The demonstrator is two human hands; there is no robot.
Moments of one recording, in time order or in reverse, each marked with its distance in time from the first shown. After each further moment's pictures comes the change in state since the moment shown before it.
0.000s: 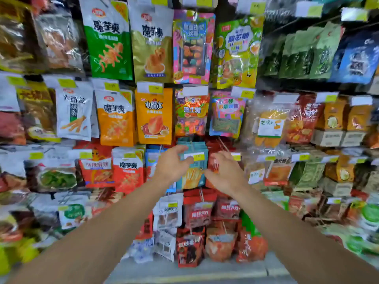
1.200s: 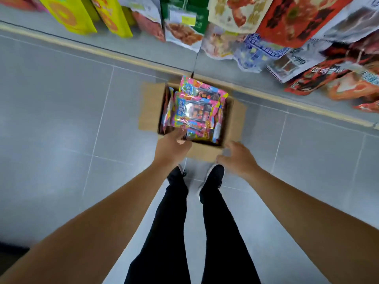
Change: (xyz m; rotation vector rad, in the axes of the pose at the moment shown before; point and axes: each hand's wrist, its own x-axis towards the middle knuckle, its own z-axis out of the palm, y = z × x) left_hand -0.317 -0.616 -0.114 -0.098 -0.324 -1.139; right_hand -0.251 -0.177 0.607 -0.074 -1.131 0.423
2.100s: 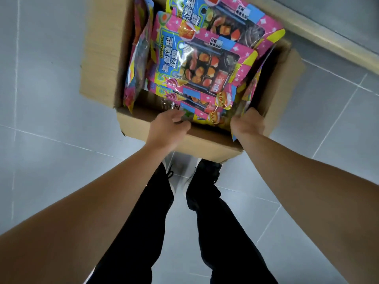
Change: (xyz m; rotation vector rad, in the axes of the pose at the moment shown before) left_hand 0.309 -0.162 0.174 -0.118 -0.046 -0.238; right_hand 0.378 0.097 0.154 0.117 0.193 0.452
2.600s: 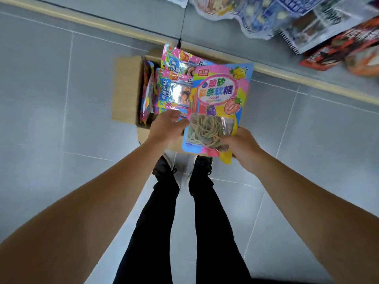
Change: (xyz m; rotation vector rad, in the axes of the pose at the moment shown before) left_hand -0.167 0.104 -0.073 0.026 -0.062 0.153; right_hand -0.212 0.032 -0.171 0.622 -0.448 -0.127
